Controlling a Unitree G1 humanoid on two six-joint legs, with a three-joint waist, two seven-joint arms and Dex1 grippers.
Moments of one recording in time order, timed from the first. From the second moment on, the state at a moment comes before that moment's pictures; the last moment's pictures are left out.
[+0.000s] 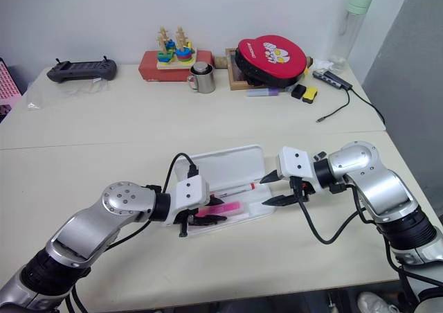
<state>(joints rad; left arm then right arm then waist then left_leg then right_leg) -0.37 0.81 -0.35 -0.46 -0.27 0.65 -0.96 -0.61 -0.79 0.29 -0.24 0.28 0.46 1.30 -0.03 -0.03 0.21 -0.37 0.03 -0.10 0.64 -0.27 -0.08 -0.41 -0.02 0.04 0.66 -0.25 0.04</state>
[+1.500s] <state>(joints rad) -0.12 1.00 0.48 -0.74 -0.86 1.07 -0.80 -0.69 -0.72 0.26 0.11 0.05 0.36 1.02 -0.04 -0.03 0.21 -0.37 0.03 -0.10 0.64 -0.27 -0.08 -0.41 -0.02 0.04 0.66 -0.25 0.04</state>
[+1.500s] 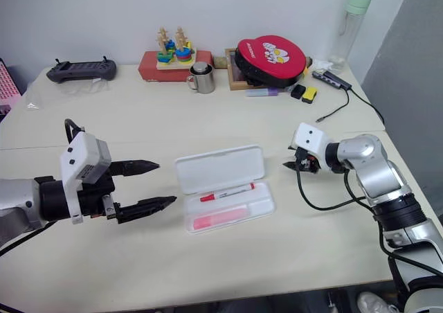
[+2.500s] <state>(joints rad) -0.07 1.00 0.50 -0.74 -0.90 1.04 -0.70 -0.69 -0.65 0.11 0.35 0.02 0.56 0.76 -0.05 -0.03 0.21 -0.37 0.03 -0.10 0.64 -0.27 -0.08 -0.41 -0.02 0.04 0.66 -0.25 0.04</state>
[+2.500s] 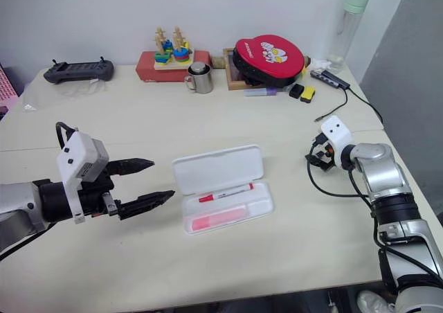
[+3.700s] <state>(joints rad) -0.07 1.00 0.45 -0.73 -0.88 1.00 -0.68 -0.71 -0.63 0.06 0.40 0.12 0.69 0.85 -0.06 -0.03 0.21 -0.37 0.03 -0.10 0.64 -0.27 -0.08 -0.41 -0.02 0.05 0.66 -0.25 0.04</state>
